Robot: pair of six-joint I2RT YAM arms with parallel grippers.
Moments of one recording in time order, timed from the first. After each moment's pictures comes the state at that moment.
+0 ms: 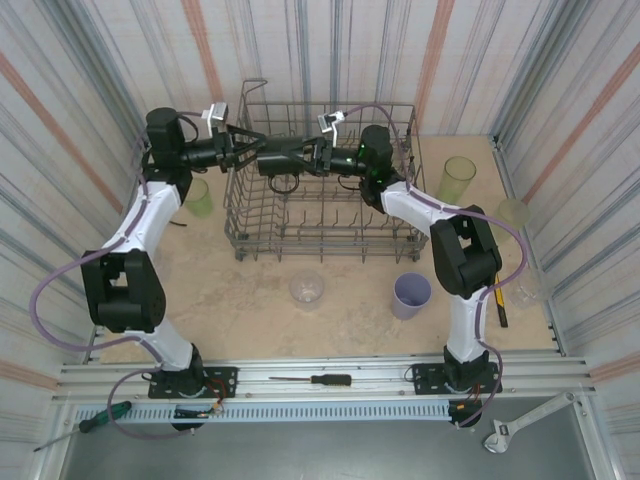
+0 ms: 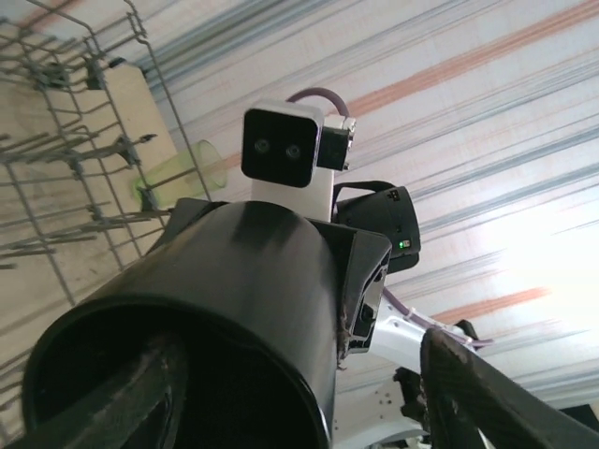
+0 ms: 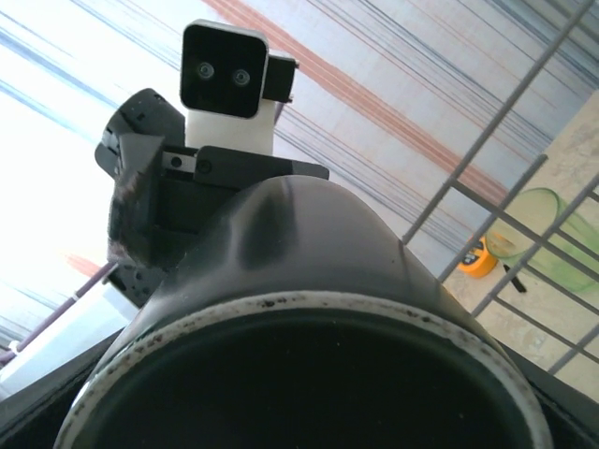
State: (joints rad) left arm -0.01 1.65 1.39 0.10 1.27 -0.96; right arm 0.49 1.99 1.49 0.67 -0.94 1.11
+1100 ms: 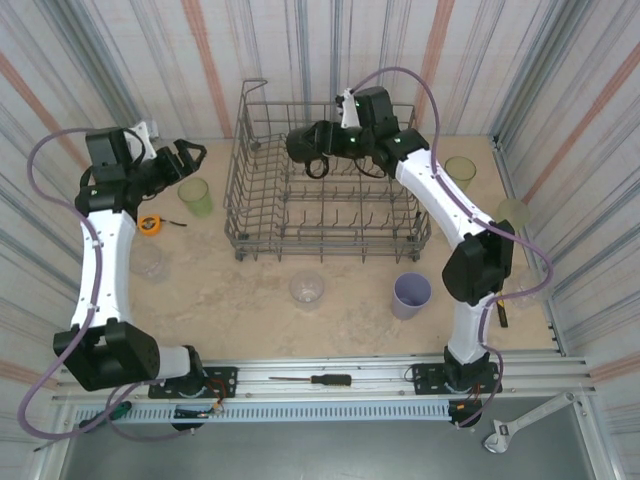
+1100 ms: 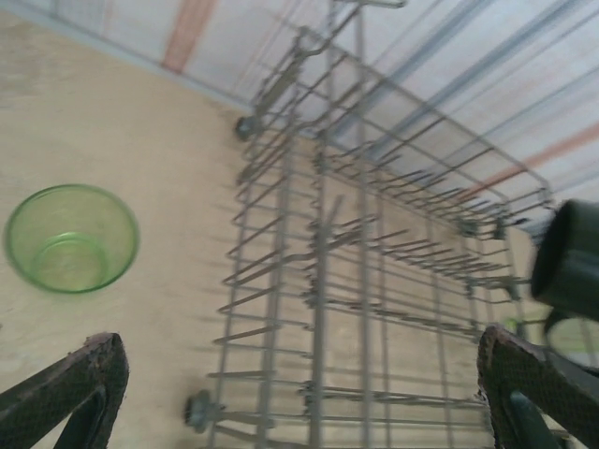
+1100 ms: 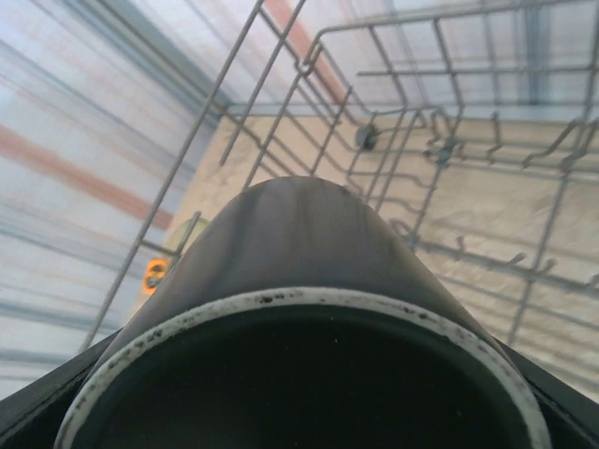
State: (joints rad) left arm 0.17 1.32 1.37 -0.66 0.44 -0.37; right arm 0.53 1.99 2.16 -0.70 -0.21 0.45
